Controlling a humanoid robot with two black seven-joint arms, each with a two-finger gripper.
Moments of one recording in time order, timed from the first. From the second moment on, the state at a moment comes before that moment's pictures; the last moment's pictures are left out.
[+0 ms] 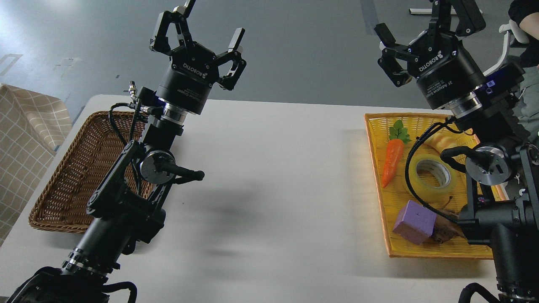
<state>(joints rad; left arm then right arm) -0.47 -0.01 -1.33 -1.23 0.59 -0.46 -0.32 0.46 0.00 1.58 1.45 -0.93 0.49 -0.05</state>
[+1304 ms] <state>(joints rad) -0.45 -0.03 -1.30 -1.22 0.59 -0.49 -0.33 0.40 0.00 1.55 1.50 -0.93 0.49 -0.05</state>
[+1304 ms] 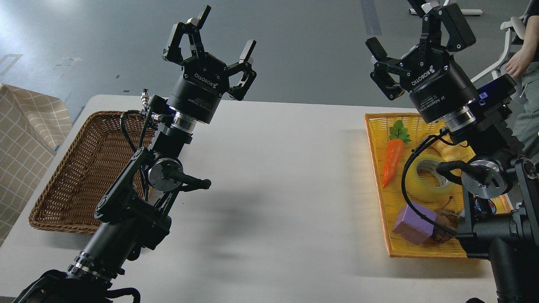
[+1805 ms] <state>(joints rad) -0.44 -0.03 -1.30 -1.22 0.59 -0.49 -0.33 0.40 0.00 1.55 1.50 -0.93 0.49 -0.05</state>
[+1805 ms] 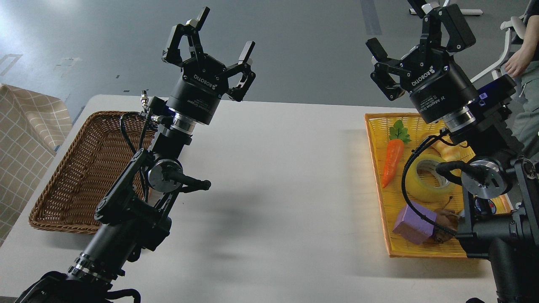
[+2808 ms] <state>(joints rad) -0.42 -0.04 -1.31 -1.23 0.57 -0.49 -0.39 0.40 0.00 1.55 1.49 -0.93 0.49 -0.05</state>
